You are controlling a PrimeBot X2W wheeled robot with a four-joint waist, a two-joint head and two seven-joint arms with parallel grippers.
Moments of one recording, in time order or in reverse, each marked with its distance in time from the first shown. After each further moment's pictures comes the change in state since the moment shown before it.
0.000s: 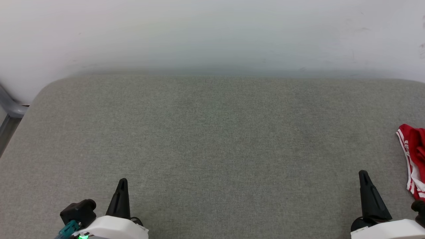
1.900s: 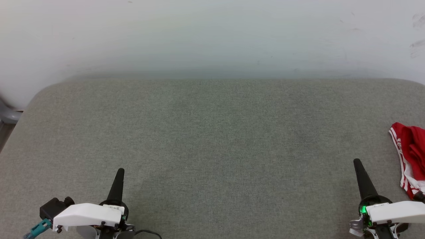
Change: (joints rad) left arm -0.084 -0.012 0.090 0.051 -0.733 -0.079 0.179; right arm -0.127 0.000 -0.003 0.126 0.694 0.000 0.149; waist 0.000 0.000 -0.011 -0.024
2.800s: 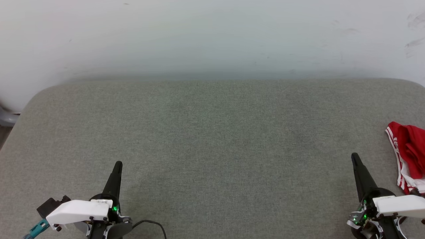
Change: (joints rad) left arm -0.032 -0.003 0.029 0.016 -0.240 -0.028 0.059; right arm -0.043 0.002 -0.007 0.043 0.221 0.000 0.053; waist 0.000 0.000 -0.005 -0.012
